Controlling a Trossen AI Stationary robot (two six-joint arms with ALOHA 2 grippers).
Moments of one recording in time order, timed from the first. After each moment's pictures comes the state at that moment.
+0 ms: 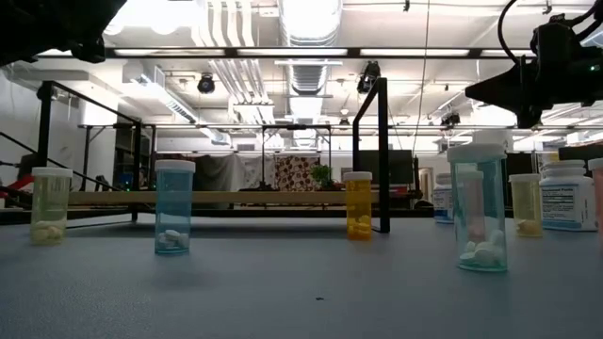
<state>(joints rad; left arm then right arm) -0.40 0.10 0.01 0.51 -0.42 0.43 0.08 0.05 0.01 0.08 0.52 0.10</state>
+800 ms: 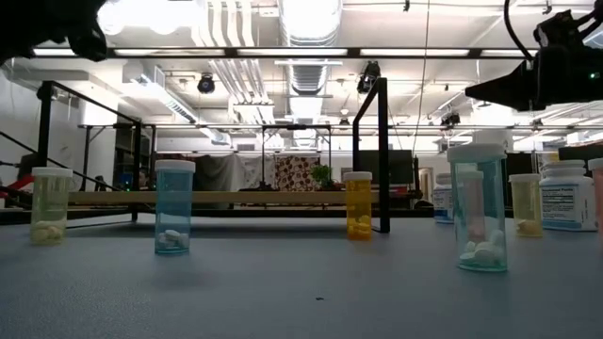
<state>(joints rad) -0.40 0.10 0.01 0.58 -0.32 0.28 0.08 0.05 0.01 0.08 0.52 -0.26</state>
